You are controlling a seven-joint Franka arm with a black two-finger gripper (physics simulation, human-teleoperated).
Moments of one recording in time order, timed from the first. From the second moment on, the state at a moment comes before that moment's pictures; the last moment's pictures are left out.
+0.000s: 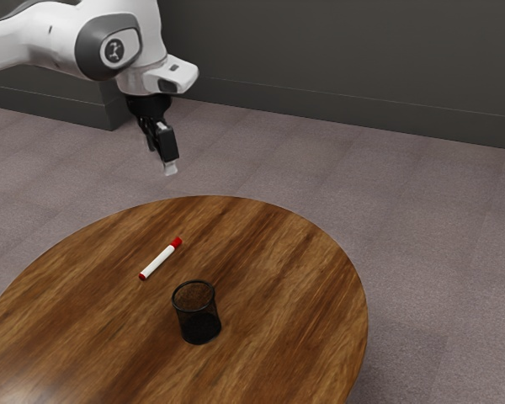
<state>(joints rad) -0.07 0.04 0.01 -1.67 0.06 1.74 0.50</state>
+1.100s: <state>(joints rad) -0.03 0.36 0.18 -1.77 -0.01 2.15 0.32</state>
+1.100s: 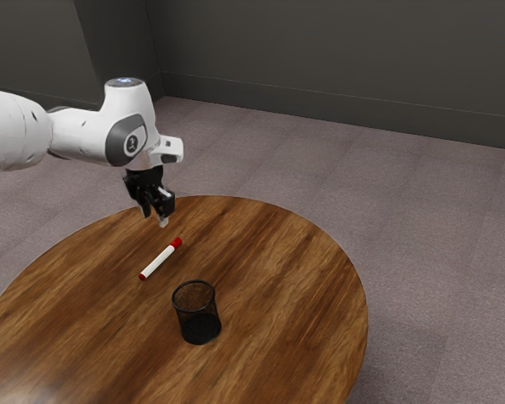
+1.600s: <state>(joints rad) 0.00 0.62 0.18 -1.60 -0.05 2.17 0.19</state>
